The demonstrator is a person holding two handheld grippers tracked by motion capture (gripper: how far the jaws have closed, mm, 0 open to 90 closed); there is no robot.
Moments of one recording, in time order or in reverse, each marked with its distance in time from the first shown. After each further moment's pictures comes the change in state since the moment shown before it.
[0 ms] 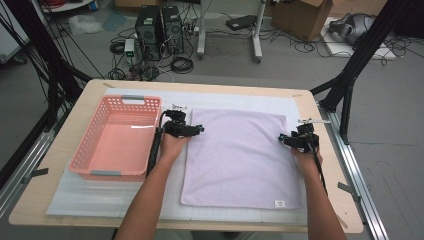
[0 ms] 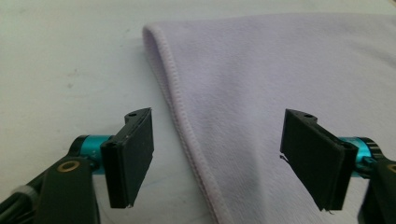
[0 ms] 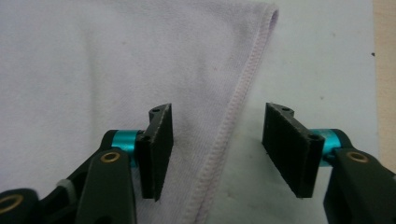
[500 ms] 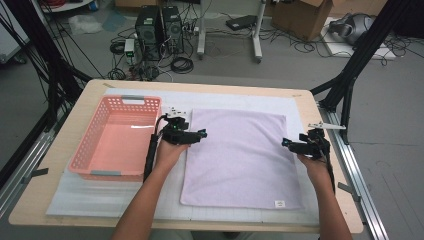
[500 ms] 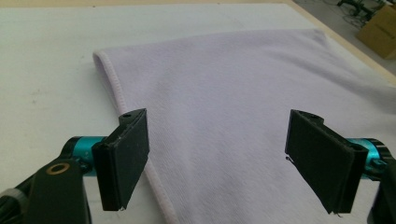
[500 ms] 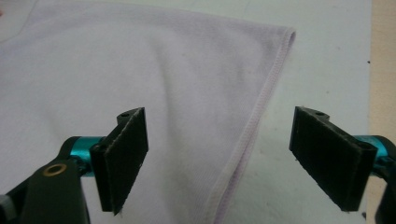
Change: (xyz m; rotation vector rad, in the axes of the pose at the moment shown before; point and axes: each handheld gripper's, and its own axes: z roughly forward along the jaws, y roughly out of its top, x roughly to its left) left arm -0.022 -0.008 -0.045 -0.124 -0.143 0.082; right arm 0.011 -0.005 -0.054 -0.068 0.101 0.017
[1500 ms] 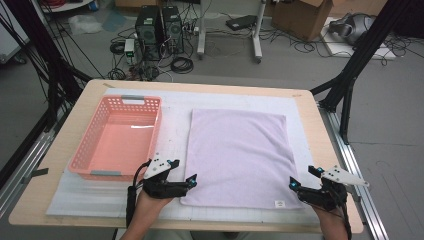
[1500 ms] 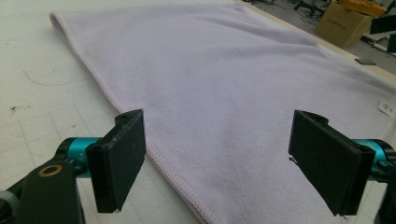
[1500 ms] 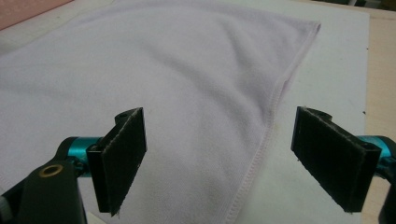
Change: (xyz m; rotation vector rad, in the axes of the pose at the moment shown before) left arm -0.051 -0.093 -0.105 -0.093 -0.115 0.132; right arm 0.056 -0.091 -0.096 -0.150 0.028 -0.157
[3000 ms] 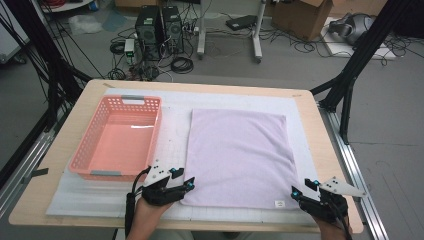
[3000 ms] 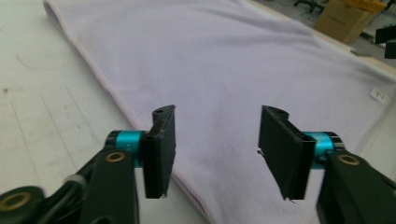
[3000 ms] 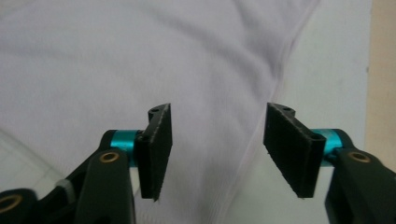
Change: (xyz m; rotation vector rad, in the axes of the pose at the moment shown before) left arm -0.005 -0.008 -0.008 -0.009 -0.021 -0.001; right arm 0.018 -0.013 -0.016 0.067 -0.034 -0.006
